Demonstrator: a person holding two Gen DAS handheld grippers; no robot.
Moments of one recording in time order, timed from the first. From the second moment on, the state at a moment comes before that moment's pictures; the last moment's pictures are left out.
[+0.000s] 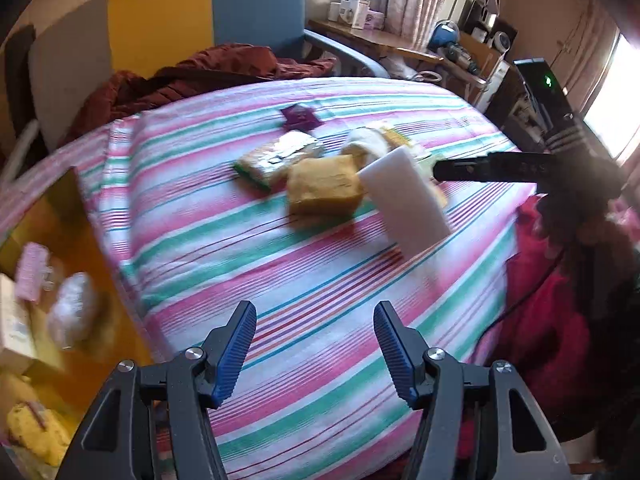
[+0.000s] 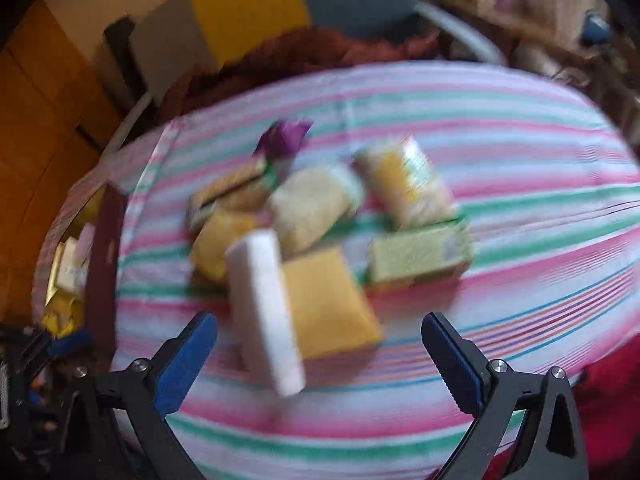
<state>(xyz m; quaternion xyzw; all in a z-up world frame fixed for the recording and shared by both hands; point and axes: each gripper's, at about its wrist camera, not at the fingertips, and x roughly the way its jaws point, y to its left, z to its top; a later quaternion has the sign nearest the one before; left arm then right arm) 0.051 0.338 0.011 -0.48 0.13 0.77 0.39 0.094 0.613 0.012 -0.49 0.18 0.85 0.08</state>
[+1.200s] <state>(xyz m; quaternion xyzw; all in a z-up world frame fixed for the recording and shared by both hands) 0.019 0.409 -0.033 -0.58 -0.01 0.70 0.42 0.079 0.632 -0.008 -0.48 0.25 0.84 0.08</state>
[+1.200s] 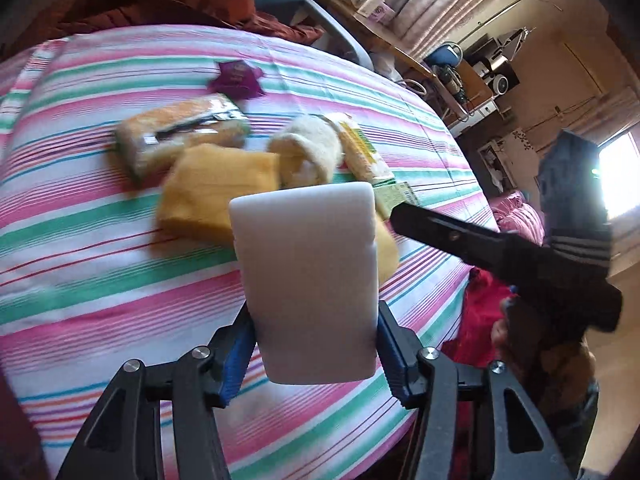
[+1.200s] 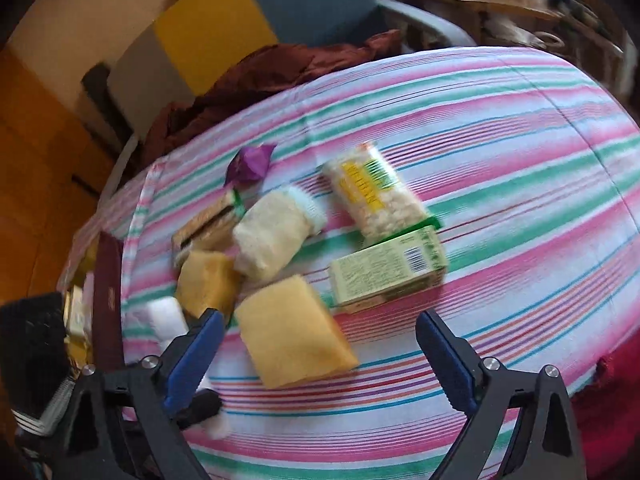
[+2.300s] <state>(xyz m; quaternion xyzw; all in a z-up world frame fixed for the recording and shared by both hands) 0.017 0.143 0.031 -0.47 -0.10 0.84 0.25 0.078 0.509 0.035 -0.45 0.14 0.88 -0.02</state>
